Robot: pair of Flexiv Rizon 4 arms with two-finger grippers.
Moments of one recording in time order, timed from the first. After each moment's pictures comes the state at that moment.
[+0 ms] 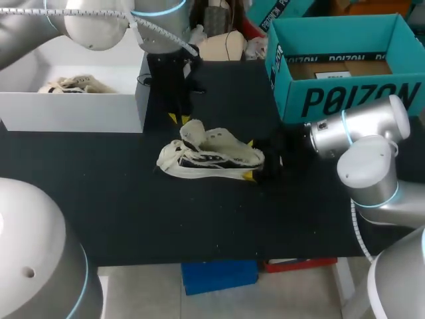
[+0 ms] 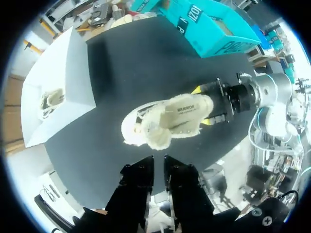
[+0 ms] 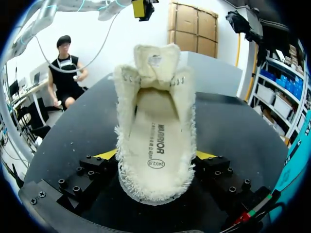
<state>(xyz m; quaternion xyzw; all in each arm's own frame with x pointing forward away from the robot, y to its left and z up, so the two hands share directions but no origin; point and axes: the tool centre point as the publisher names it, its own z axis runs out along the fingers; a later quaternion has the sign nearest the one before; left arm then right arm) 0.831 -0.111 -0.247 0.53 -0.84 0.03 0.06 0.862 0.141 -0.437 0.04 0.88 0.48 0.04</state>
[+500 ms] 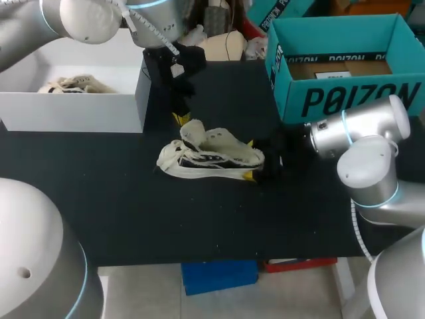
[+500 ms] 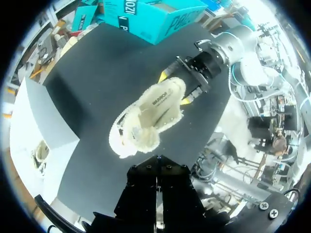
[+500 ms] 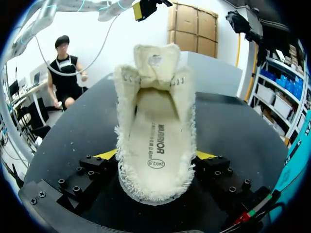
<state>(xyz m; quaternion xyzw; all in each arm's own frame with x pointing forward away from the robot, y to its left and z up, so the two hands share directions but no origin) 0.832 -0.111 -0.248 0.32 -0.94 0.06 0.12 0.862 0.141 -0.437 0.04 0.88 0.48 0.04</state>
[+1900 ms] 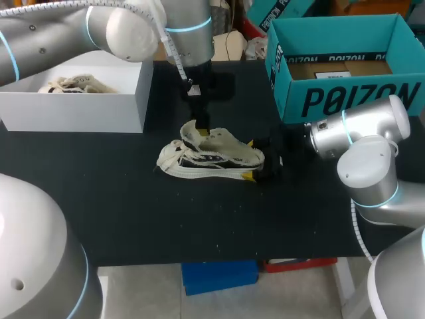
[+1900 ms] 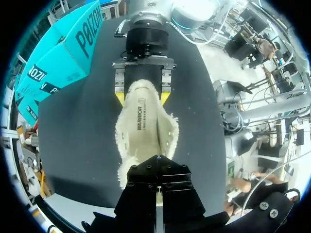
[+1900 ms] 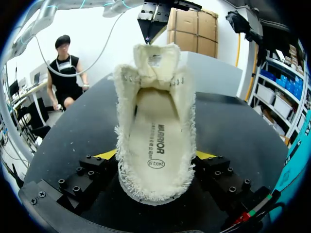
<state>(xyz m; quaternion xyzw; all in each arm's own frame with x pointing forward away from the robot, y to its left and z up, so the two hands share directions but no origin) 0.860 -0.157 -0.310 -0.07 -0.99 0.07 0.08 0.862 0.141 -0.437 0.04 0.88 0.48 0.04</state>
